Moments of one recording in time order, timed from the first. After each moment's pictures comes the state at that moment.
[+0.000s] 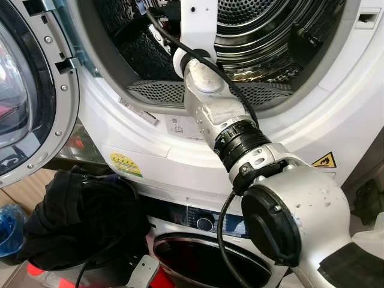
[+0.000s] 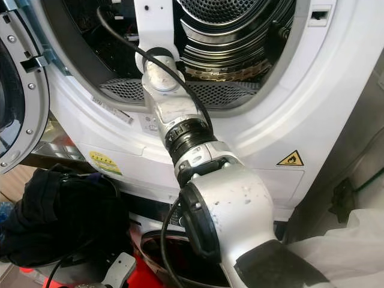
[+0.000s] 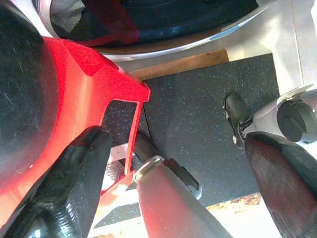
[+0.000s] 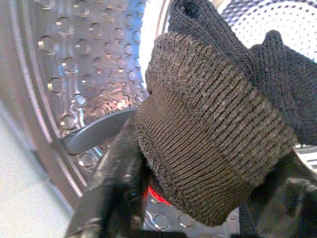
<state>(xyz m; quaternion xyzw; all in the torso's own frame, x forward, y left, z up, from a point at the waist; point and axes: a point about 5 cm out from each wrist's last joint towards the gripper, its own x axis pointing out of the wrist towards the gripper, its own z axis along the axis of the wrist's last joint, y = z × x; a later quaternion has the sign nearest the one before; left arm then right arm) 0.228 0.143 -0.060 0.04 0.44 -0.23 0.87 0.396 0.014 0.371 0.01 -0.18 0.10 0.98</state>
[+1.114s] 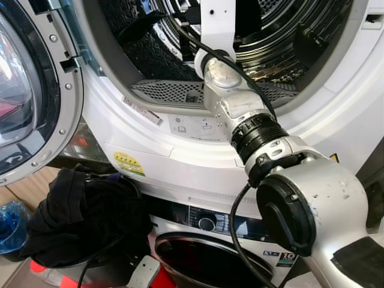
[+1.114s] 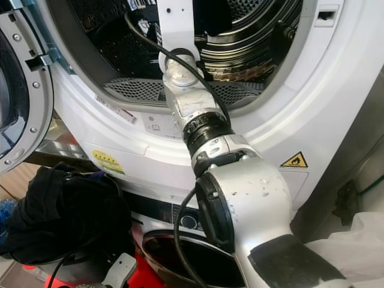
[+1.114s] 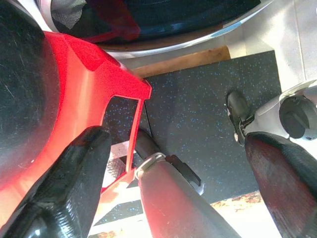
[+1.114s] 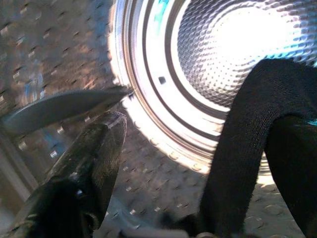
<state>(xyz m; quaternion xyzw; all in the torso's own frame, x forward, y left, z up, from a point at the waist) 0.227 0.142 -0.060 0.05 0.44 -0.24 0.86 0.409 -0.024 0.372 -0.05 -0.16 0.03 0.98</state>
